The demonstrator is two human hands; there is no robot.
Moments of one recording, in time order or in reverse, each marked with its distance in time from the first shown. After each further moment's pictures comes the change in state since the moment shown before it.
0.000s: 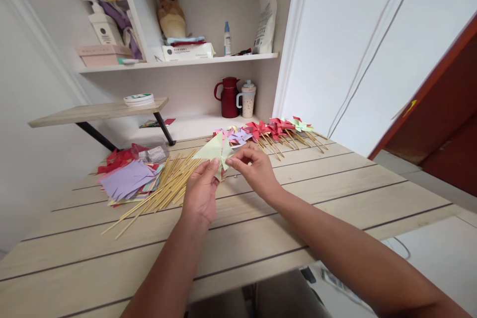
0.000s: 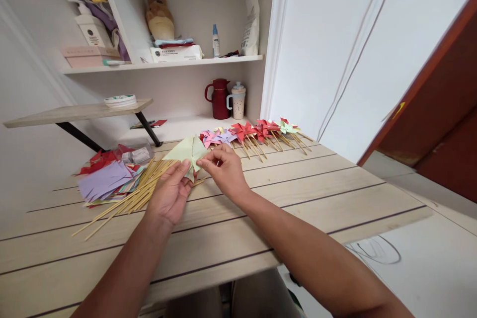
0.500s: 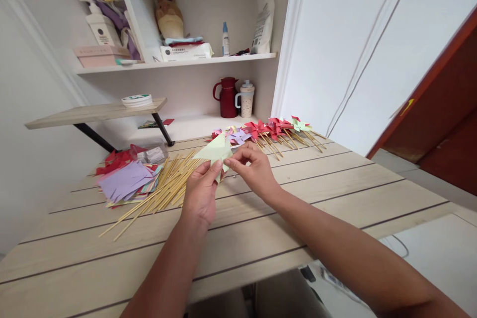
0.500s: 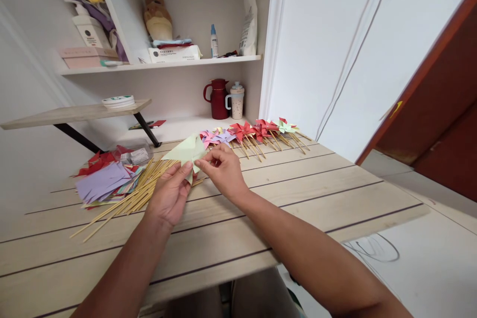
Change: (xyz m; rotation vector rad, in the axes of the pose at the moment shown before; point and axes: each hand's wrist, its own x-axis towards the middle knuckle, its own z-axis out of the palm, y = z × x) left_hand -0.001 0.000 0.003 0.028 -0.031 0.011; right_hand -0.001 -0.003 0.000 -0.030 0.000 -0.012
